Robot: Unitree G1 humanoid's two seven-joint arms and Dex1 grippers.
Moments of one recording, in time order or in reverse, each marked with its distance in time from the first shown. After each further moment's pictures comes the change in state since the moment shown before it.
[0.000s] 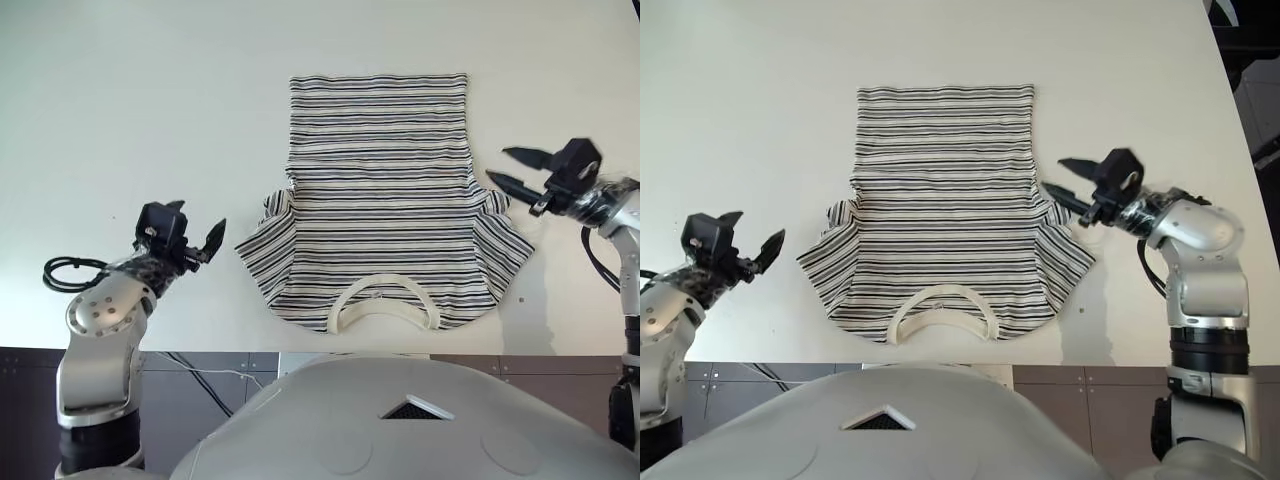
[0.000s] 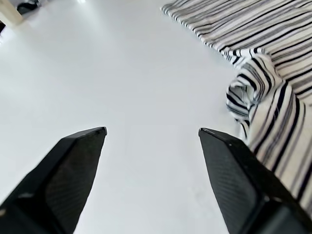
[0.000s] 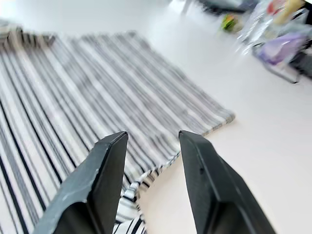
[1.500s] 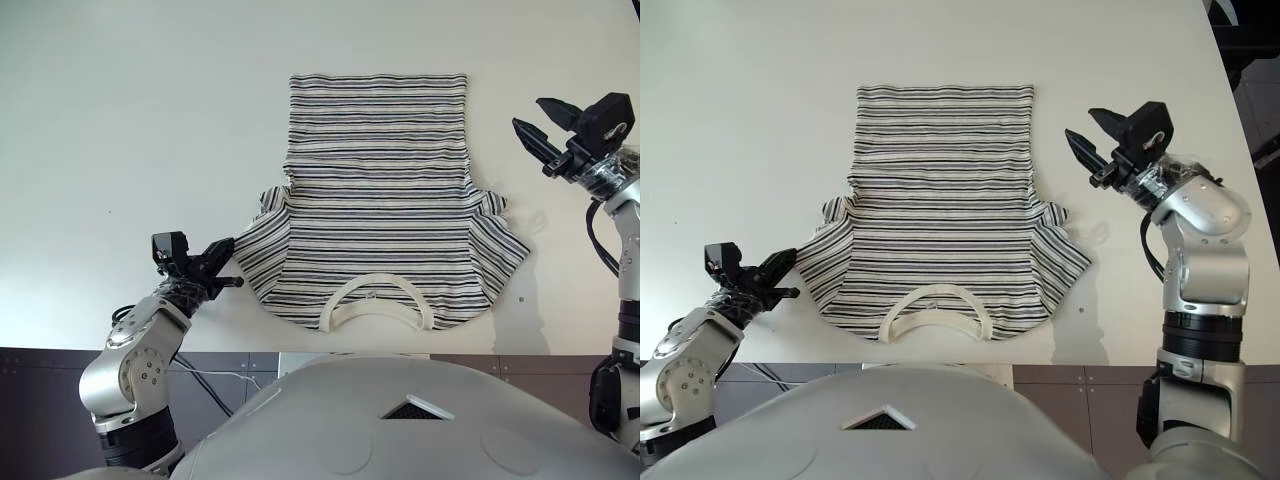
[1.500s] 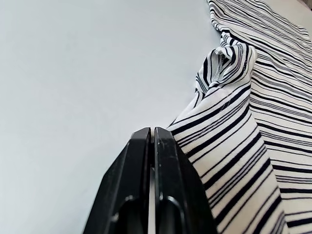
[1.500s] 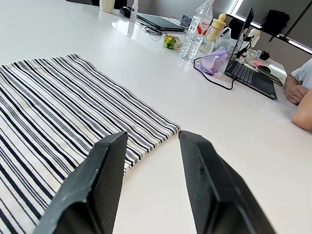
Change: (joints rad) left arm -0.084 -0.267 0.101 0.138 -0.379 0.180 0.175; right arm -0.082 0.035 0.012 0.051 -0.086 0.001 -0.150
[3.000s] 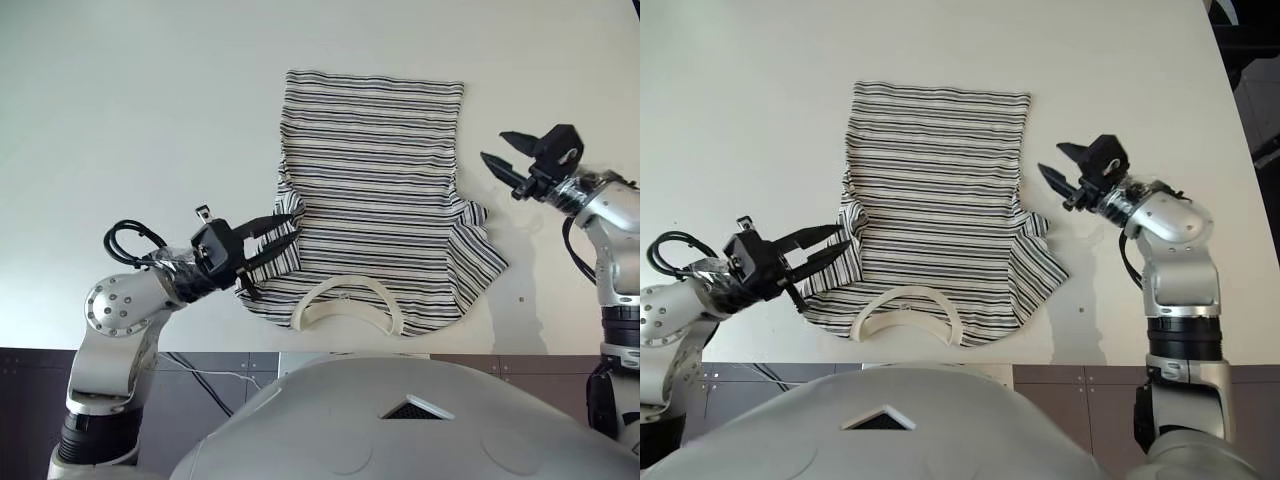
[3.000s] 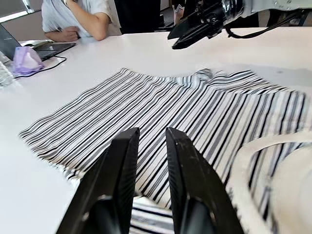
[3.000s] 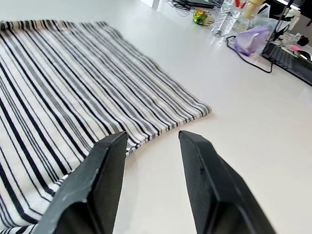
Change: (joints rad) left arm -0.063 0.365 -0.307 -0.024 0.292 -0.750 -0.501; right arm 0.018 0.012 0.147 0.085 -0.097 -0.052 0.046
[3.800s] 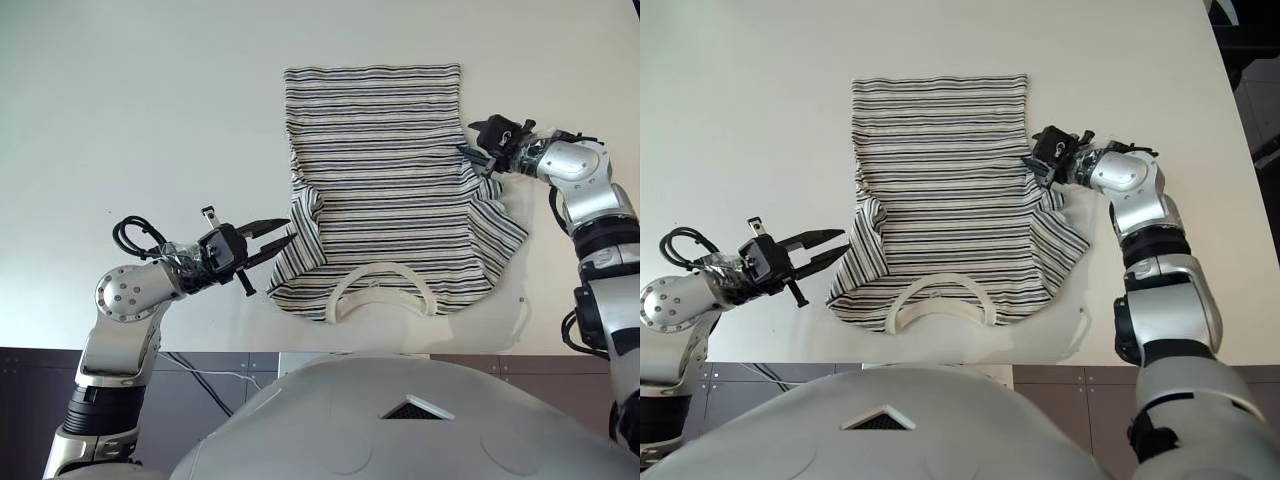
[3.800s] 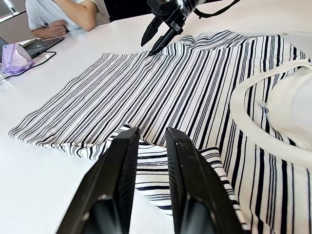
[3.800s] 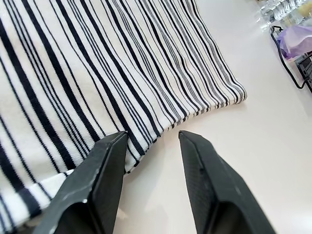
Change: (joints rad) left arm -0.057 0.014 -0.083 0.147 0.045 -0.149 -0.045; right arm -0.548 0.080 0.263 0.963 -0.342 -0.534 -0.058
